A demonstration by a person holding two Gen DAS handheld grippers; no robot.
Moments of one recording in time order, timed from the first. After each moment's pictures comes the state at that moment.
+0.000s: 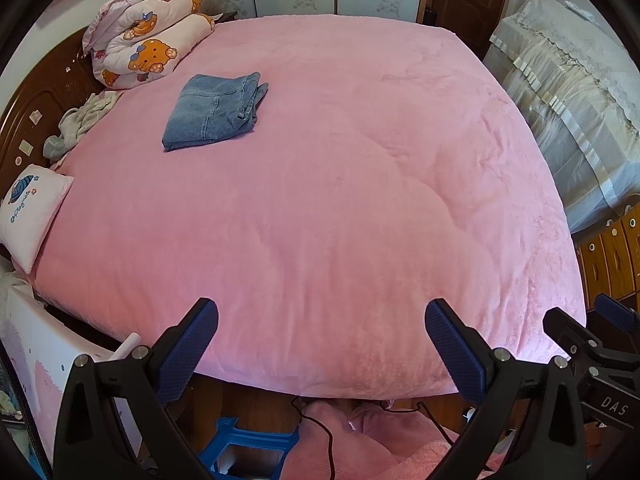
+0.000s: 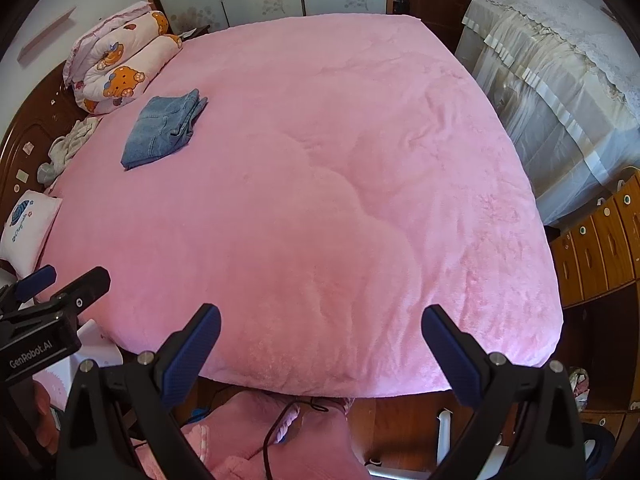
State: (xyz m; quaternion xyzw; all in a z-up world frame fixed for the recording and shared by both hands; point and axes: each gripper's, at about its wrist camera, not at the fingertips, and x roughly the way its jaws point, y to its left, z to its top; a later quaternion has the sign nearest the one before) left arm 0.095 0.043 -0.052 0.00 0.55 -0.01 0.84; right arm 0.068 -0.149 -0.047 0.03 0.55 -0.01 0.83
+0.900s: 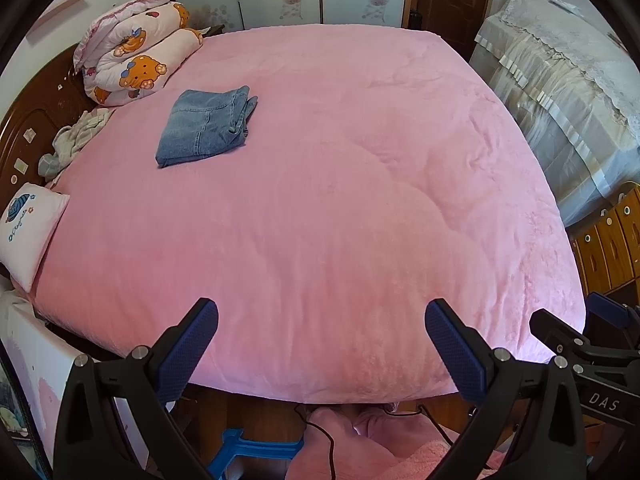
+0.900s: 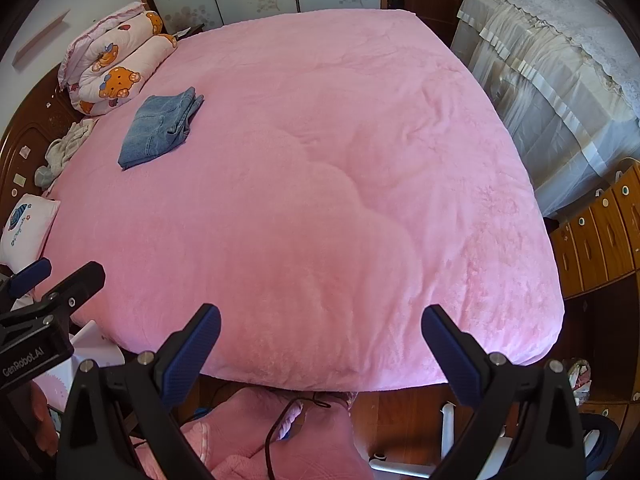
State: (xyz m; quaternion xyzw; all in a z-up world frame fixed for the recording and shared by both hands) left arm 0.088 0.033 -0.046 0.01 0.53 -0.02 0.85; right arm 0.067 -0.153 -0.052 0.03 0.56 -0.01 0.83
